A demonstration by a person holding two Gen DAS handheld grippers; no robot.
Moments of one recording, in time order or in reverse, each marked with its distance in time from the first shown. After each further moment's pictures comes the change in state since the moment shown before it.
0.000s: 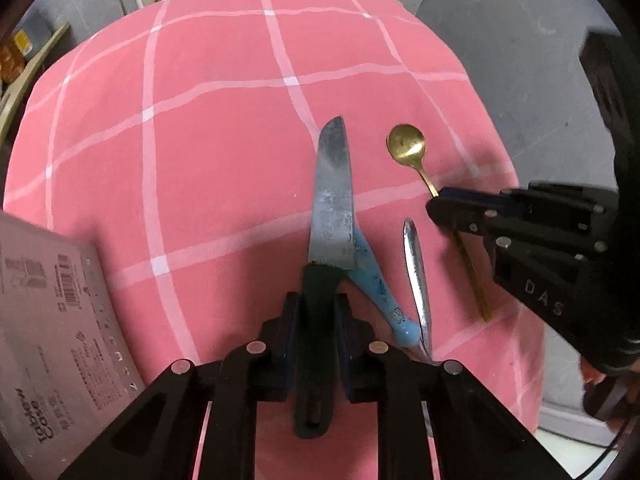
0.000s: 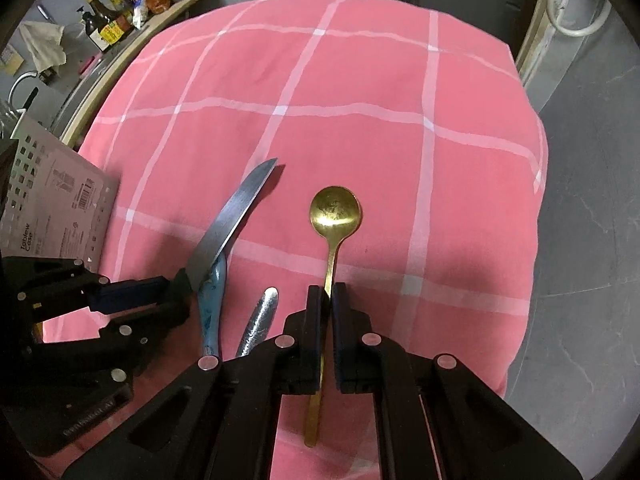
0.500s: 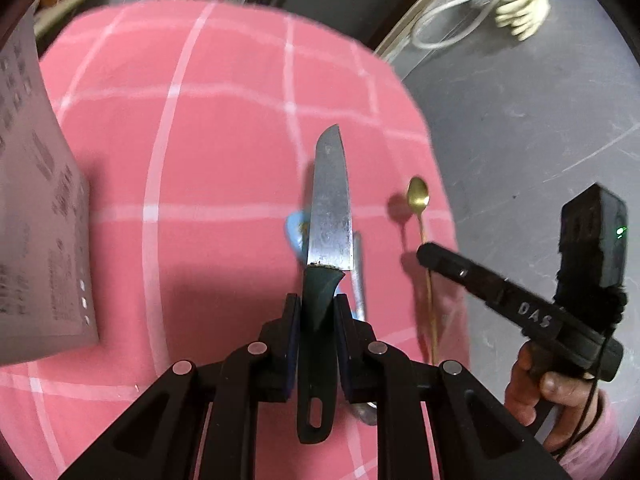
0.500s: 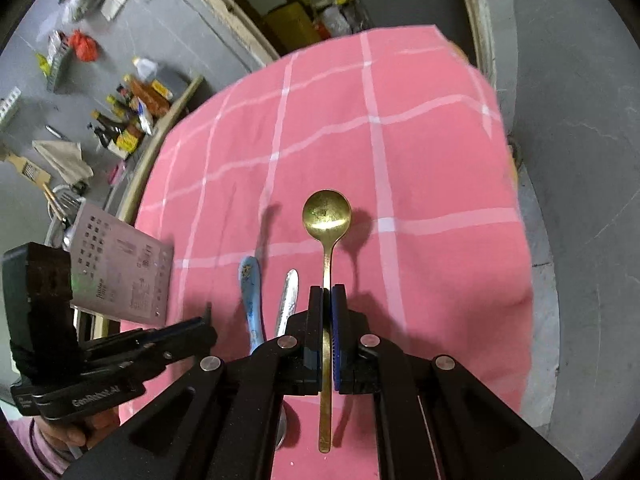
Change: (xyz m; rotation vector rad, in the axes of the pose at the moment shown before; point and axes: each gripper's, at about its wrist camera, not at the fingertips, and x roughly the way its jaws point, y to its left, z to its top) left arm -0.036 0.019 -0.038 -0.180 -0.197 -0.238; right arm -0.067 -0.032 -0.048 0.313 -0.244 0.233
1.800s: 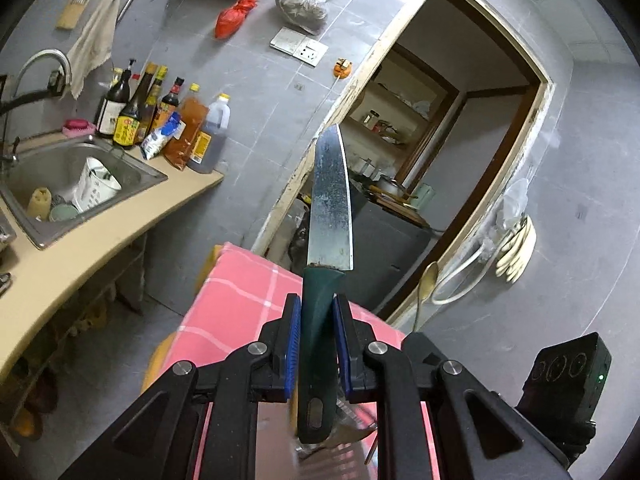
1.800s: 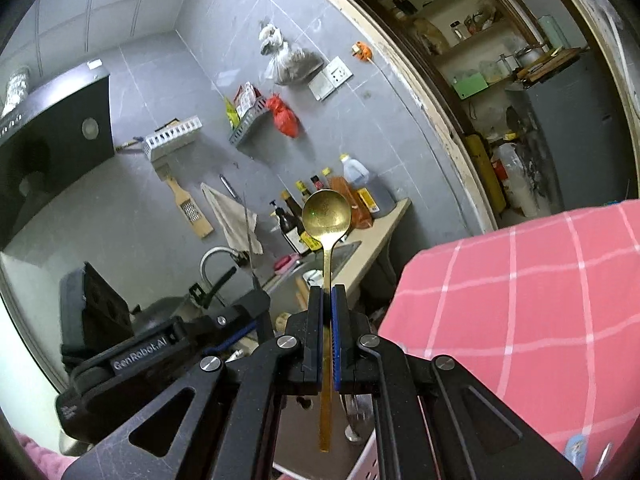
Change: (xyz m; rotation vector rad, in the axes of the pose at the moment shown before) left arm -0.186 0.116 0.015 -0.168 -0.854 0.043; right arm 0.039 0.210 0.012 -0.291 -0.464 0.506
